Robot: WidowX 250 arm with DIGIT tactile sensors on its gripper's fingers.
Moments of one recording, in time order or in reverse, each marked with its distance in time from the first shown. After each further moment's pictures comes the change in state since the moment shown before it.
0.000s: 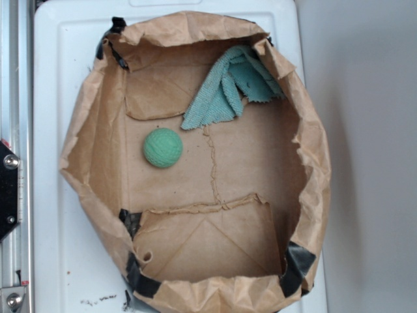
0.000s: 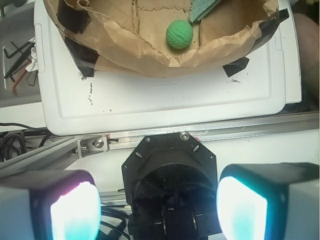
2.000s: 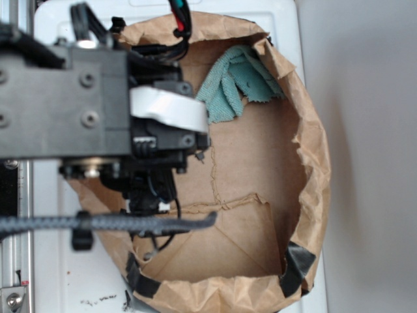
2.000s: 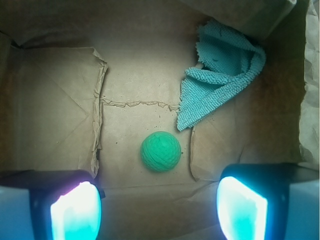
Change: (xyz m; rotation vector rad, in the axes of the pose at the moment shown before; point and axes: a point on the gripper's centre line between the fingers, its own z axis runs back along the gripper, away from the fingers) arm 0.128 0.046 -0.094 0.141 -0.168 -0.004
